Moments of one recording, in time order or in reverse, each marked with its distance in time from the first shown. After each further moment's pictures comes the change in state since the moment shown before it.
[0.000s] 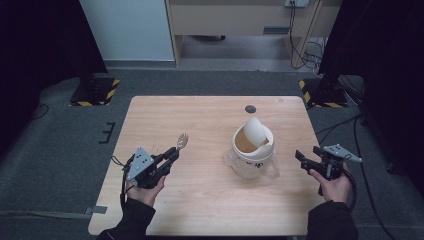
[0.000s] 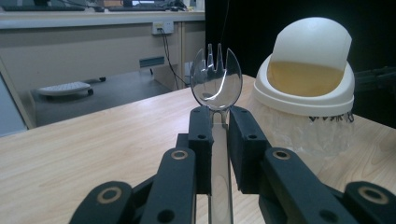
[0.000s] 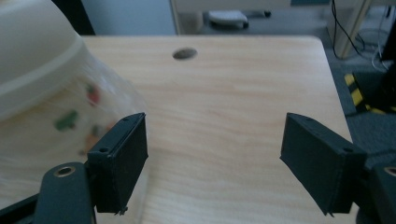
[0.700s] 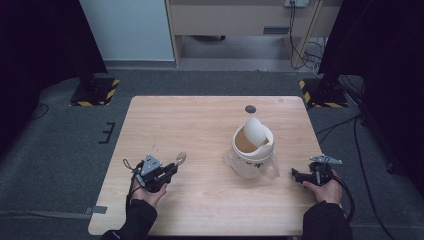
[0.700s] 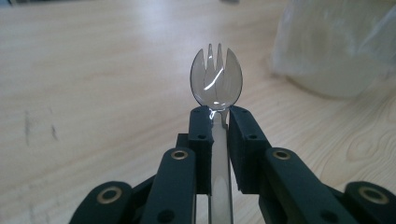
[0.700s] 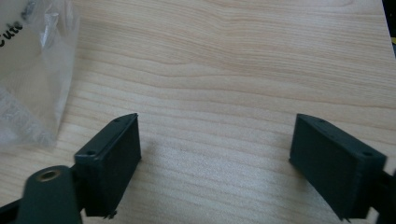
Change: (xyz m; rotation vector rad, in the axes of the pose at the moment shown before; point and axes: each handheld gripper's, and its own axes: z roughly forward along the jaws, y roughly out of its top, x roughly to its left) left arm 0.014 -0.053 0.016 0.312 0.055 -0.110; right arm -0.013 -0.054 0.031 0.331 -0.078 -0.068
